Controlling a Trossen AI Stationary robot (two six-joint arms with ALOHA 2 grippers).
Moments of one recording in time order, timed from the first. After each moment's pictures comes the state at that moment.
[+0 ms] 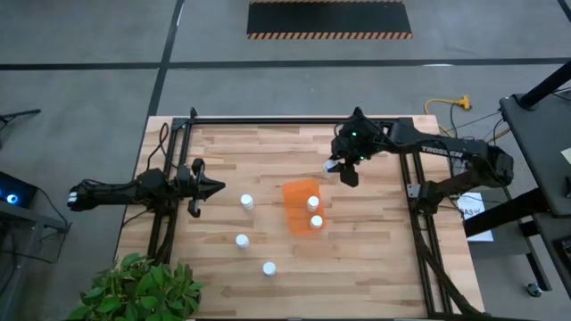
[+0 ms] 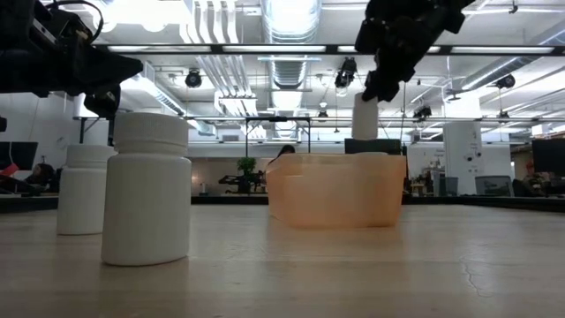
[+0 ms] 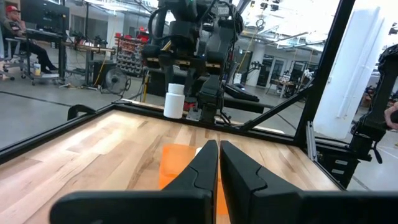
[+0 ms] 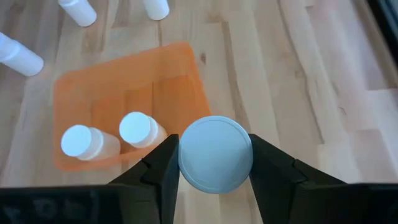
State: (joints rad) left arm 0.01 0.05 0.01 0.10 -0.06 -0.20; right arm -0.38 1.32 1.05 -0.63 -0.30 -0.16
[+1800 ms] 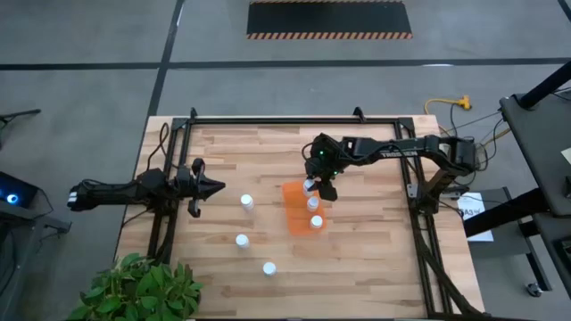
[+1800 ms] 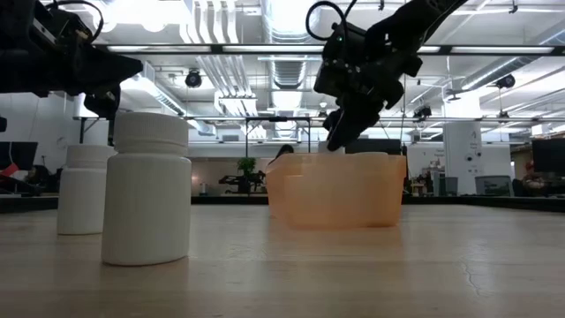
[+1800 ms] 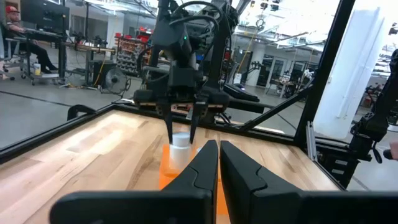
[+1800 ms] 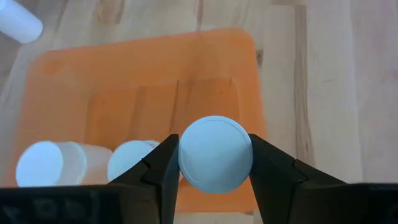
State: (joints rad) left arm 0.01 0.05 0.01 0.10 -0.06 -0.20; right arm -0.28 1.67 1.06 -0.38 -0.38 -0.24
